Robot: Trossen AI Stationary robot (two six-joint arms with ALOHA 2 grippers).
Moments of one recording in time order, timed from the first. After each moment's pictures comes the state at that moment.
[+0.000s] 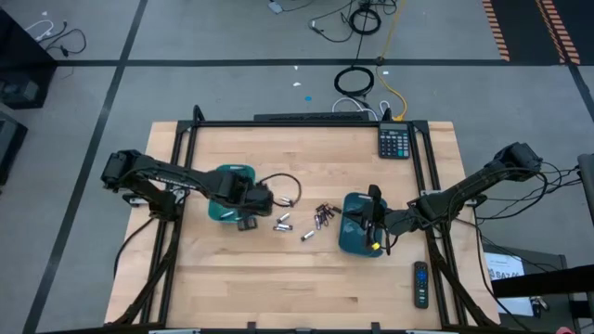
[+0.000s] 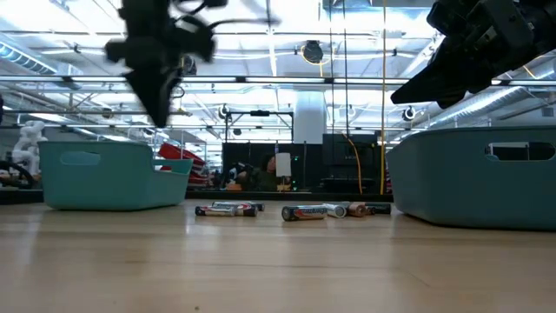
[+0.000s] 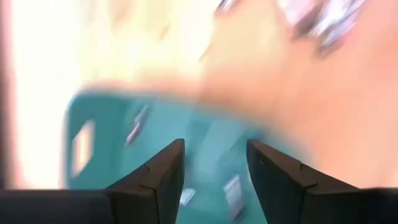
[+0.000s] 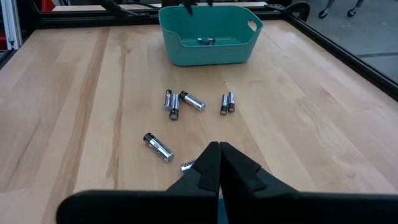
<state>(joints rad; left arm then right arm) -0.12 1.56 1.22 -1.12 -0.26 -0.27 0.43 1.12 0.43 0.20 0.59 0.30</state>
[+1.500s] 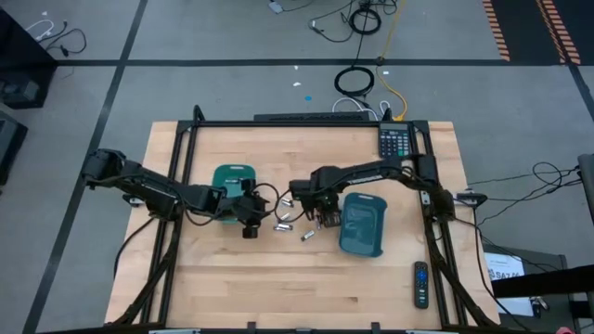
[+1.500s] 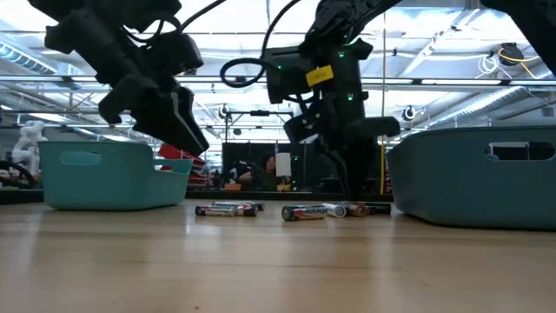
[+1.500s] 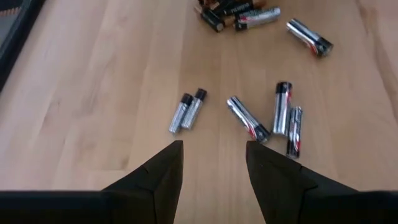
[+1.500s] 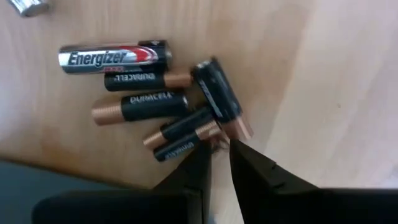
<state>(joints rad) -0.18 1.35 0.61 -0.07 -0.33 0.04 -0.06 2.10 1.54 -1.07 0.03 -0.21</state>
